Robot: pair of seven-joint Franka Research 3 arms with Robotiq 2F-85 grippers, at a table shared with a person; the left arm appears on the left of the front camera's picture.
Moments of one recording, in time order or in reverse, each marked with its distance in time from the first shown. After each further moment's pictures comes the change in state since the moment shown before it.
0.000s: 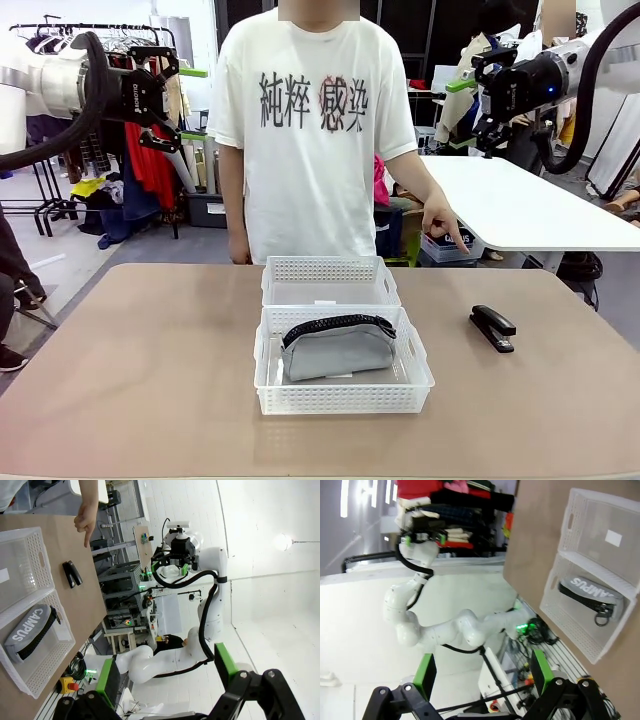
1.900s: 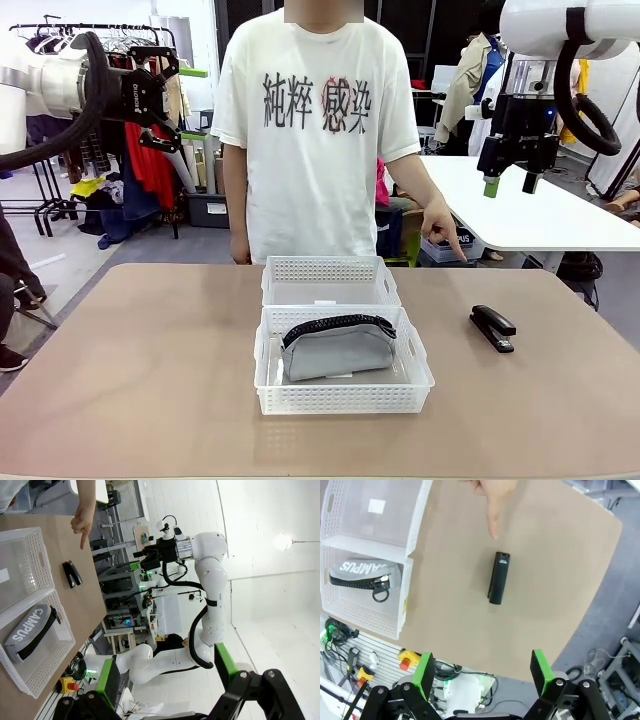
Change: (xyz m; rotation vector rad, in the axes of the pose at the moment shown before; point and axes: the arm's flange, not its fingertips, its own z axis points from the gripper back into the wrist) left arm 0.000 0.000 0.000 0.000 0.000 0.000; right arm 0.006 -0.029 -0.012 -1.155 0.124 -0.016
